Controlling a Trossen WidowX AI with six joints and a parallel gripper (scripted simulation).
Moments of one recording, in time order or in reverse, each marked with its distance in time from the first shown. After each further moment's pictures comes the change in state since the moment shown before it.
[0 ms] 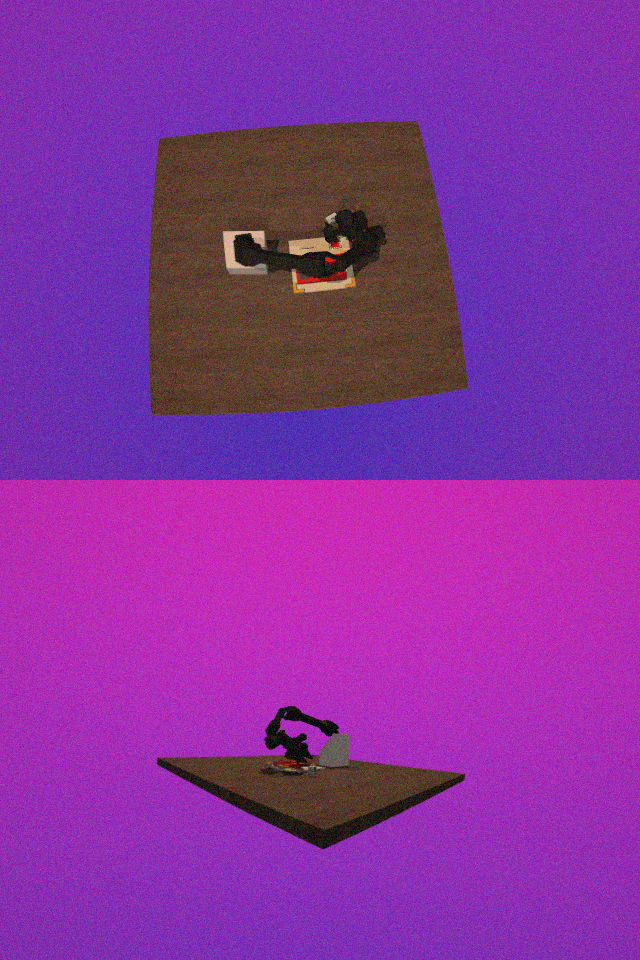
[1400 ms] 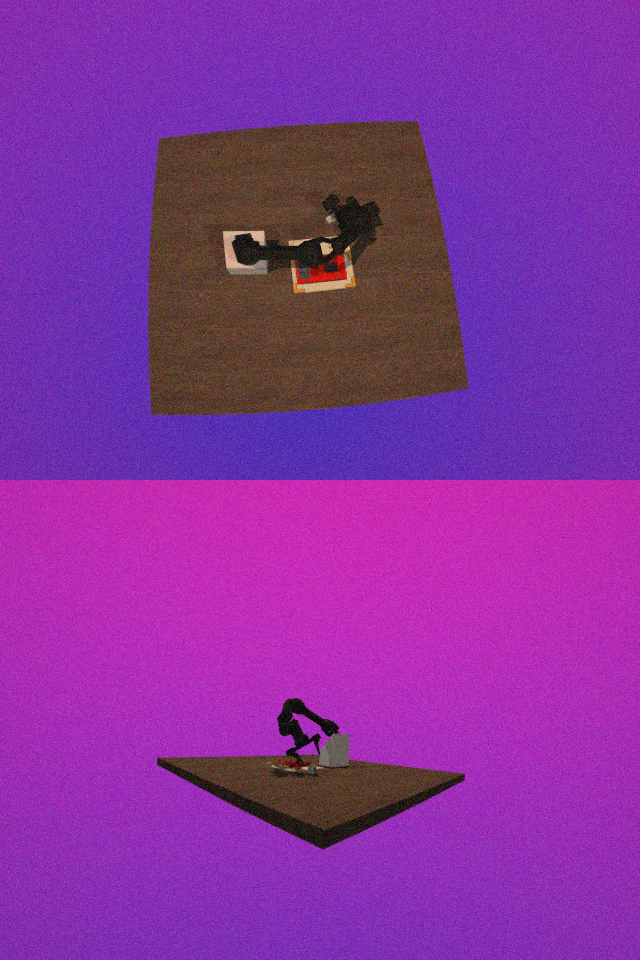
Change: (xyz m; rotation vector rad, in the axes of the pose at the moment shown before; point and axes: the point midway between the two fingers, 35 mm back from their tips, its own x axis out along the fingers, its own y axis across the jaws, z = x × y) arm 0.009 0.003 0.022 1.299 0.384 -0.242
